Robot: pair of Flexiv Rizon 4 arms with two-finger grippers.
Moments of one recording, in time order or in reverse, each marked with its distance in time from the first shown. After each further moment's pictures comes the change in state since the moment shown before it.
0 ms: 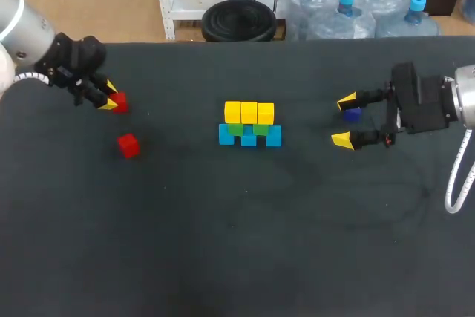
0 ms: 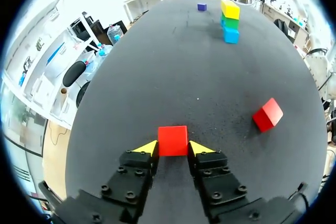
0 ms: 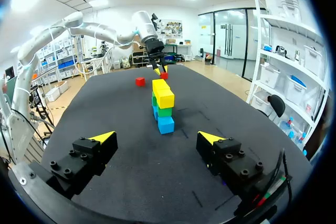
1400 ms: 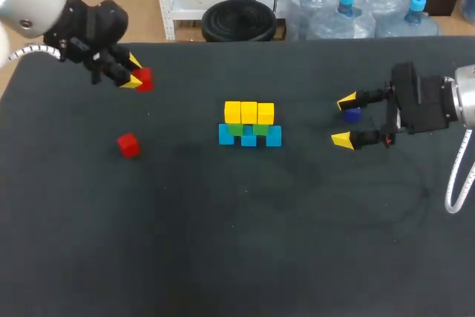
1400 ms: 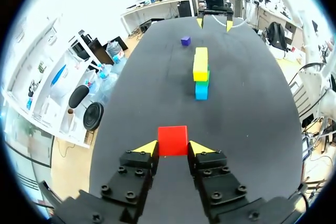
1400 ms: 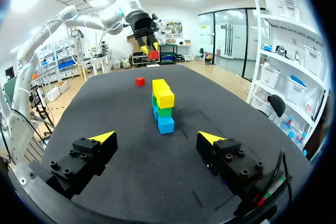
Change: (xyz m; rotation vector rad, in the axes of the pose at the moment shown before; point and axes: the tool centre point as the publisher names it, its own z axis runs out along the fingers) left arm -0.130 -0.063 -0.083 -0.043 -0.049 0.058; right arm 0.000 0.000 0.000 0.000 0.000 0.000
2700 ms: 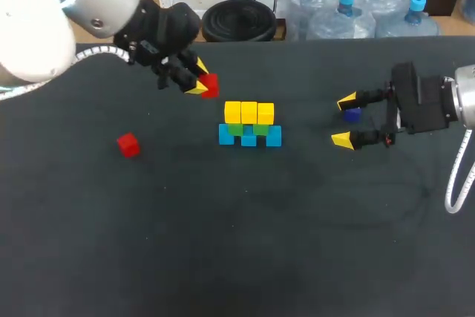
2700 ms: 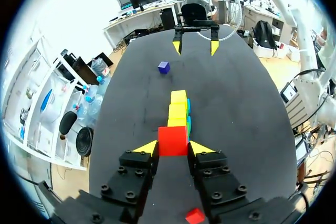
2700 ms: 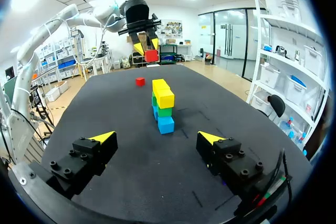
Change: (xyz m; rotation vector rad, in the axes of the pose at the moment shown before) left arm -0.115 -0.042 0.041 0.078 -0.056 0.114; right arm 0.000 0.000 0.000 0.000 0.000 0.000
